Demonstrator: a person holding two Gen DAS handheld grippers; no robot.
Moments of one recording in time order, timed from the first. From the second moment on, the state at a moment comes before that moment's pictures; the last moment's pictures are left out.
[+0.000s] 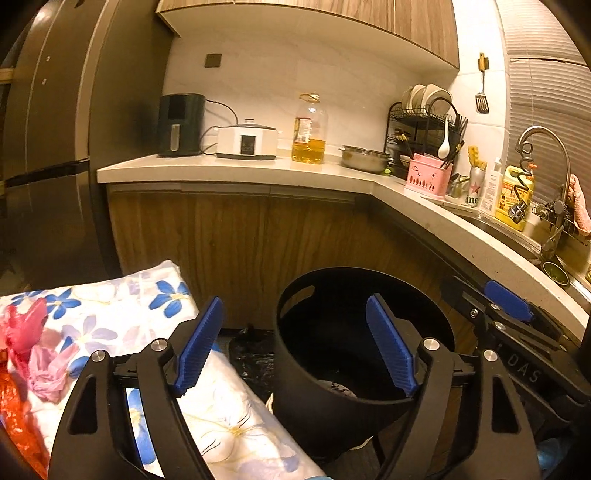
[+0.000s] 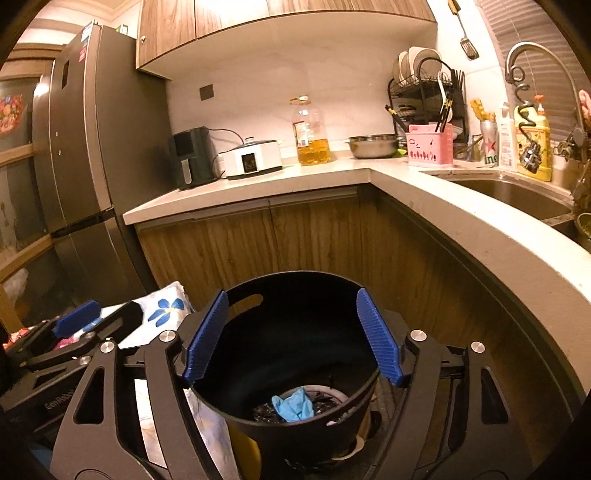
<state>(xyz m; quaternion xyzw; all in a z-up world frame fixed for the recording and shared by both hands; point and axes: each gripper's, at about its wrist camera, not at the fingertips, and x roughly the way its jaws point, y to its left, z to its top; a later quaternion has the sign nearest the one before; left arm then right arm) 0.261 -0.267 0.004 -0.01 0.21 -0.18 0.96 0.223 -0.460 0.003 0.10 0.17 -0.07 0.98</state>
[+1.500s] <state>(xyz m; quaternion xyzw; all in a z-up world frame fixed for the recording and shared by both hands) 0.097 -0.037 -0.008 -0.05 0.19 0.05 0.98 0.103 -0.264 -0.009 0.04 0.16 -0.01 0.99</state>
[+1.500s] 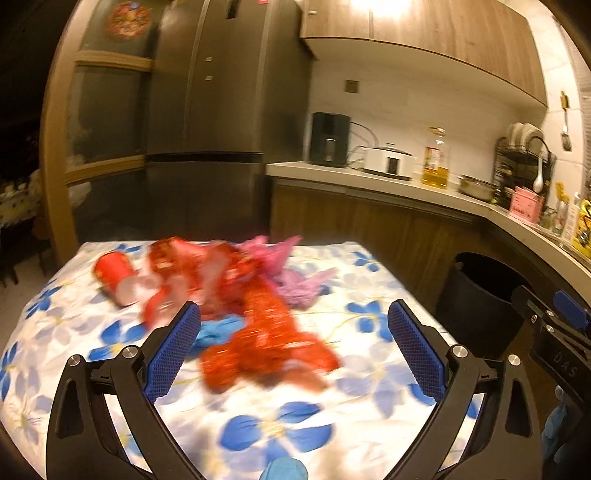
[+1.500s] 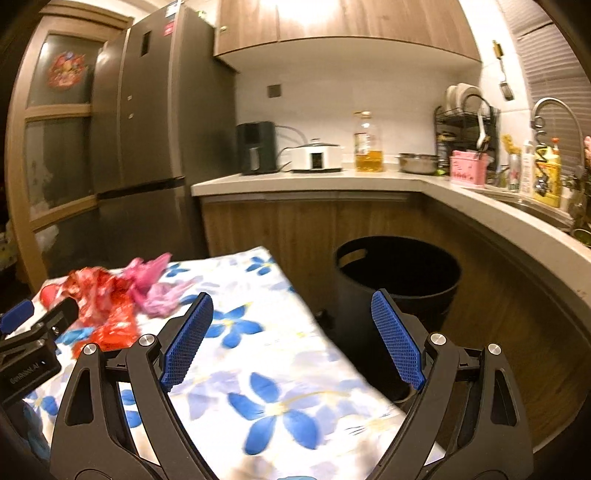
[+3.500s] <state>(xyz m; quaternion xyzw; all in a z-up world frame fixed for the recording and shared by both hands) 0.168 0.078 -0.094 -0.13 0.36 0.12 0.92 0.130 -0.150 -0.050 0.00 0.21 0.17 0.96</state>
